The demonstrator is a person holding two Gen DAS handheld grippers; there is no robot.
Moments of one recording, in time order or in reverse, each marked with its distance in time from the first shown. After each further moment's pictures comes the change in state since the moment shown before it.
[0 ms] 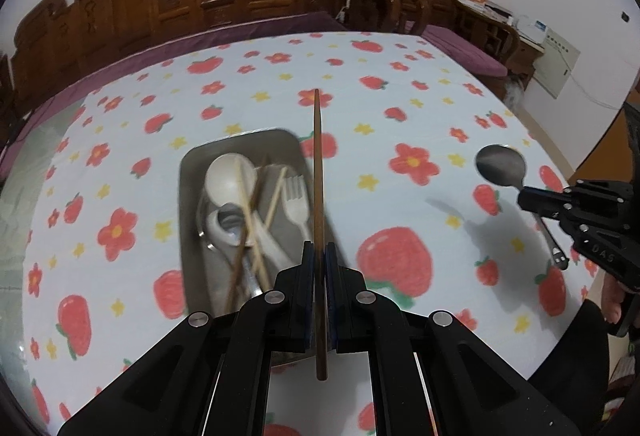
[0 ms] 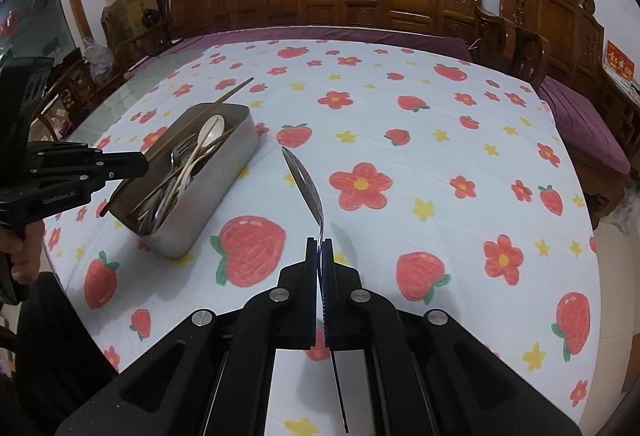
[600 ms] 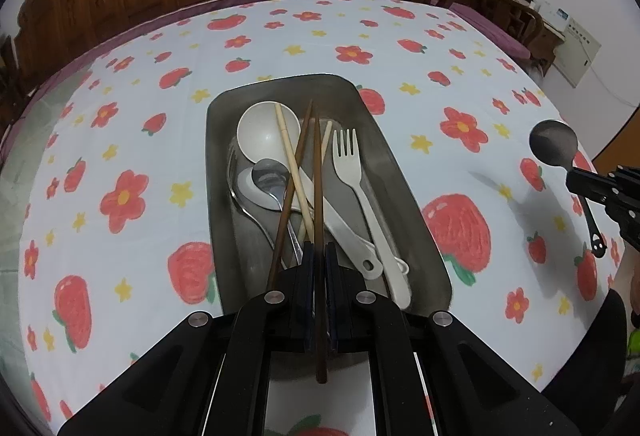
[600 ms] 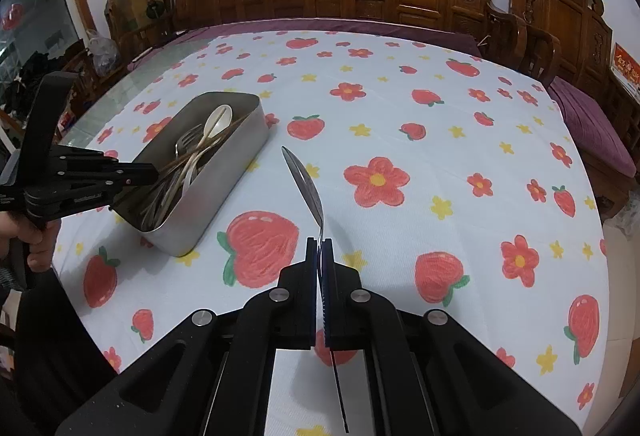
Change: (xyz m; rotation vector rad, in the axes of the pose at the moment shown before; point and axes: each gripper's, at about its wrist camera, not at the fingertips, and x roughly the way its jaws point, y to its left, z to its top) left arm 0.037 0.035 -0.016 -0.030 0.094 0.029; right arm 0.012 0.010 0.001 -0.012 0.024 0.007
